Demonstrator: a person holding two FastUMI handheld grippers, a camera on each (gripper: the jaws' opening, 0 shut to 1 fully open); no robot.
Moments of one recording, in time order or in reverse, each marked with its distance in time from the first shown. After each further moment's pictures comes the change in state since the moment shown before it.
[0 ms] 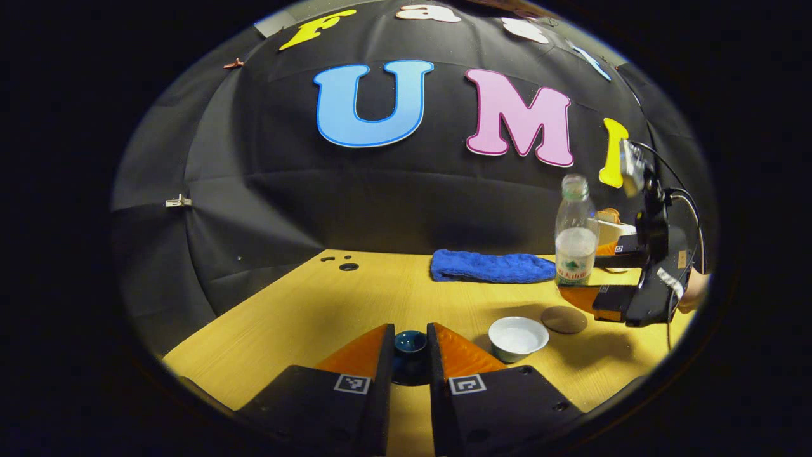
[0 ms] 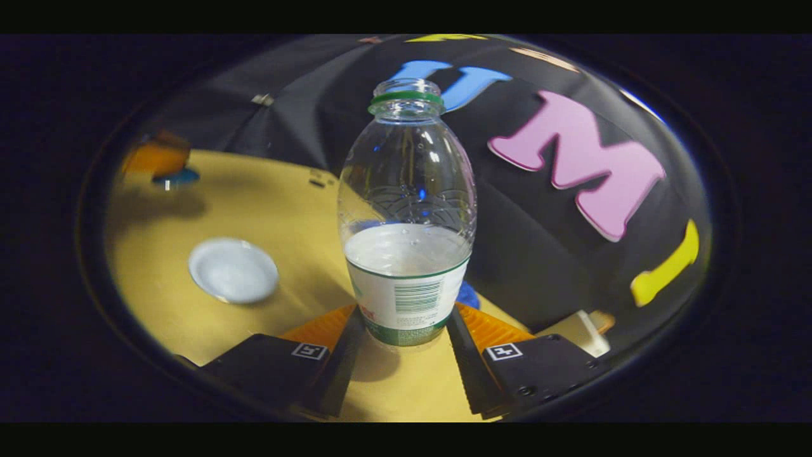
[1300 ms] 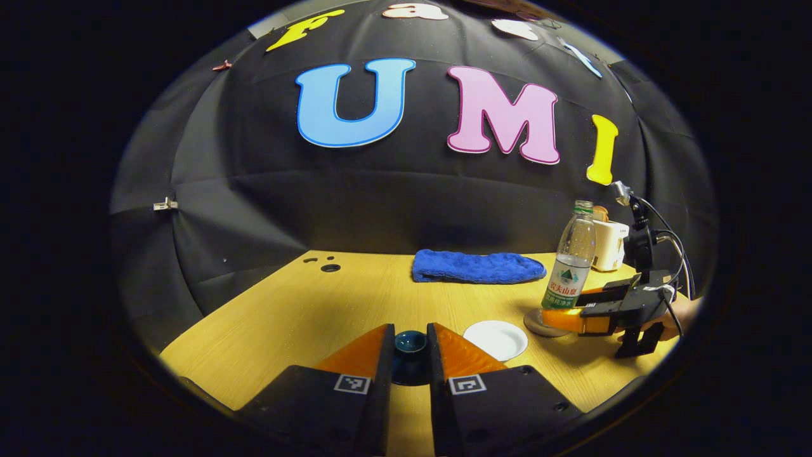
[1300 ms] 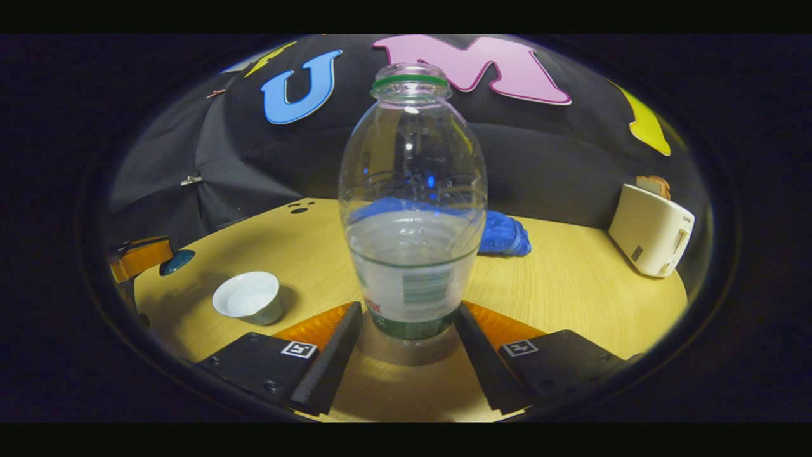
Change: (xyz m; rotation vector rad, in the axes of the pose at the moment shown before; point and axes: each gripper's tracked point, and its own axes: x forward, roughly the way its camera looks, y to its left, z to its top) left arm 0.008 -0.031 0.001 0.014 0.007 -0.050; right arm -0.020 0.045 -0.029 0.476 0.186 0.063
